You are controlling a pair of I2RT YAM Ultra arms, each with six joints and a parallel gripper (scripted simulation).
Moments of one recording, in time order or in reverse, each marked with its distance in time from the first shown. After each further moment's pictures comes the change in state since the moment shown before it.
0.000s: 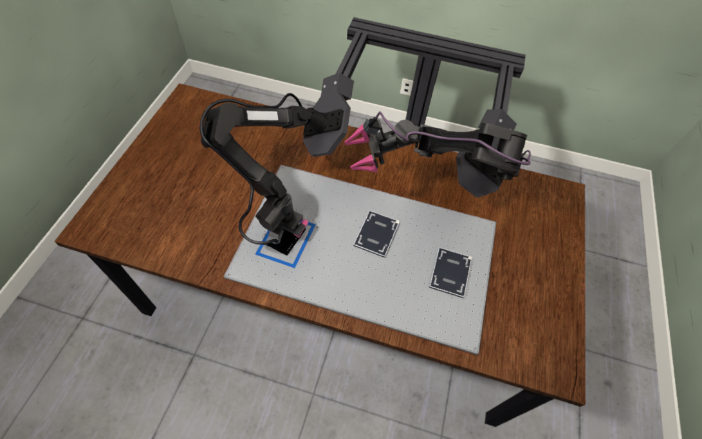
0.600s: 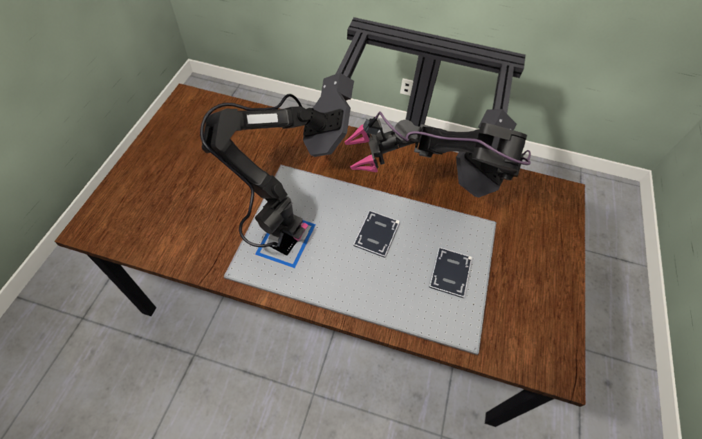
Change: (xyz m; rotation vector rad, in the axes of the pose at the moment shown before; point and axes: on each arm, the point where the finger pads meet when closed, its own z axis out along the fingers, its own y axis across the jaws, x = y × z) left arm 0.000 0.000 0.000 0.000 0.000 0.000; right arm -0.005 0.000 0.016 -0.002 -0.011 0.006
